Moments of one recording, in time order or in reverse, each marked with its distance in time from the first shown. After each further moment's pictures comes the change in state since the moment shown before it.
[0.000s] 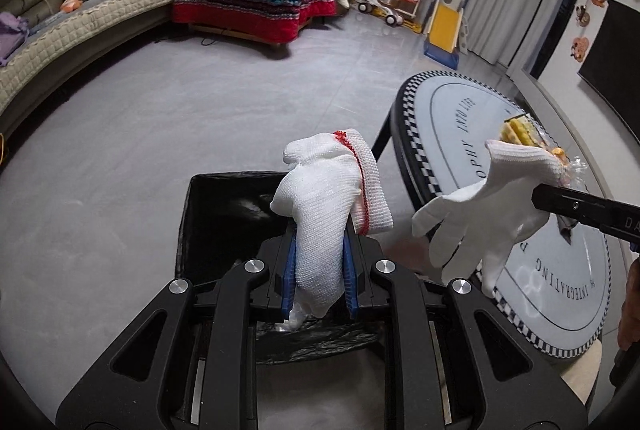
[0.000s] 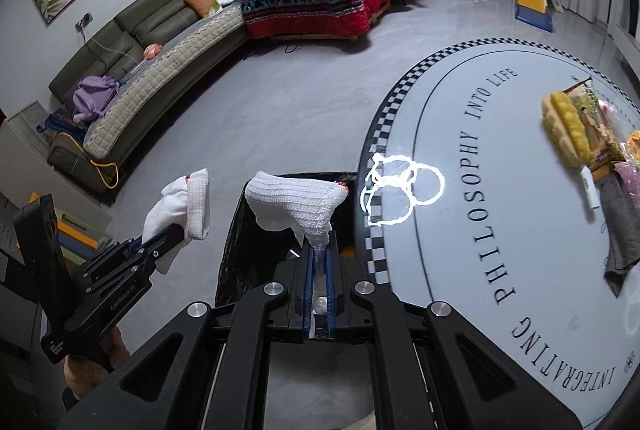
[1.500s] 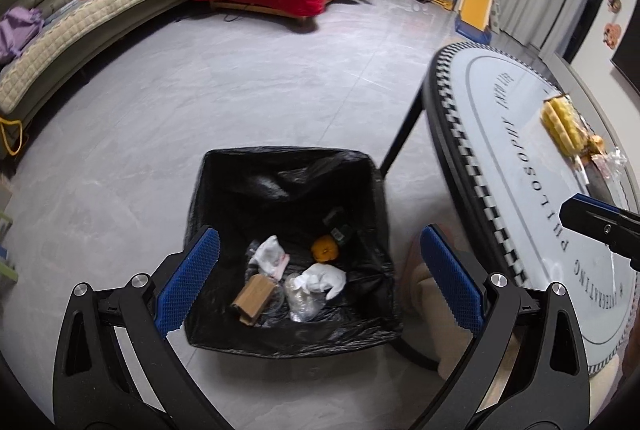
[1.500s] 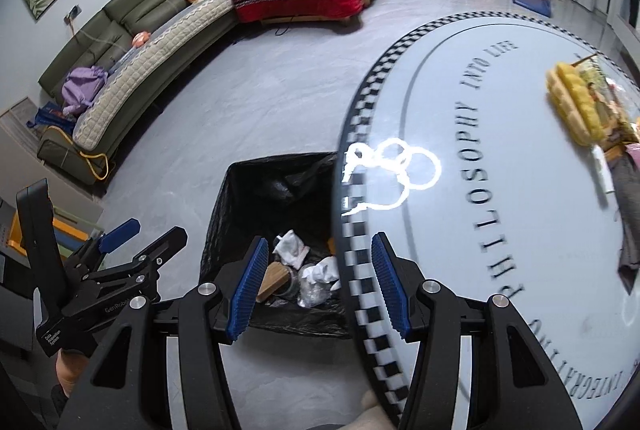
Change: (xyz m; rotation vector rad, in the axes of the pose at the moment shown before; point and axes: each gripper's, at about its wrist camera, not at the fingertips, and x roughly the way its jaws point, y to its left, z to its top) left arm 0.044 -0.025 0.006 0.005 0.091 0.098; right arm 0.011 -0.041 -0.004 0.046 0.020 -0.041
